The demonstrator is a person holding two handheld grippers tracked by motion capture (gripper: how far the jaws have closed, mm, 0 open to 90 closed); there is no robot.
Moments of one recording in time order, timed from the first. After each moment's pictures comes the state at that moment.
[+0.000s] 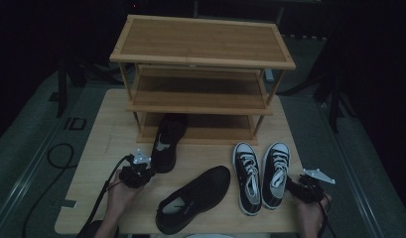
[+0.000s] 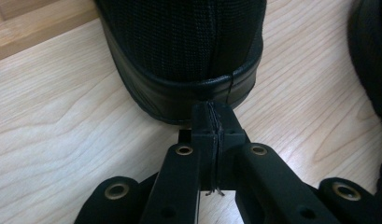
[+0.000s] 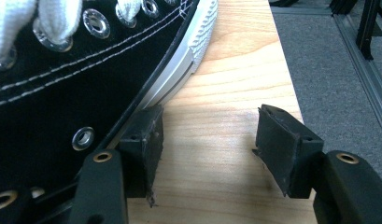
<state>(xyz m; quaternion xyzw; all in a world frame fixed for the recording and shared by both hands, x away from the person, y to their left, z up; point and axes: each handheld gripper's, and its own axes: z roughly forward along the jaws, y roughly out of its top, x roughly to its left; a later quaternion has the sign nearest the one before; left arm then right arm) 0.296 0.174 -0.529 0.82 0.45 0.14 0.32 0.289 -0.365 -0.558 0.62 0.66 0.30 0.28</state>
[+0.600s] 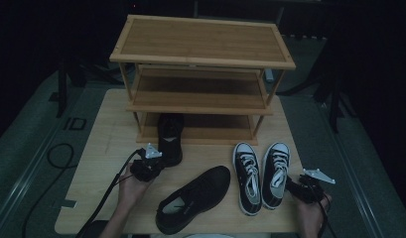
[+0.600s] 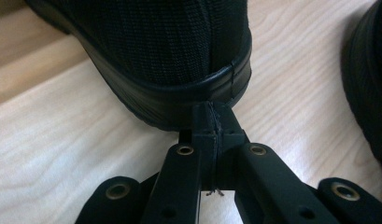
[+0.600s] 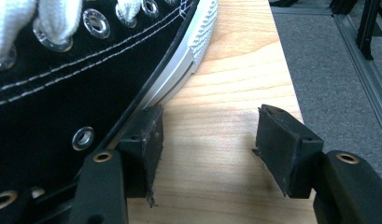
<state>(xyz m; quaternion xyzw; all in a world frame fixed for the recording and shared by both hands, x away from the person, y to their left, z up) 0.317 0.148 -0.522 0.83 0.43 0.16 0.32 0.289 -0.366 -0.558 0.62 0.66 0.30 0.28</state>
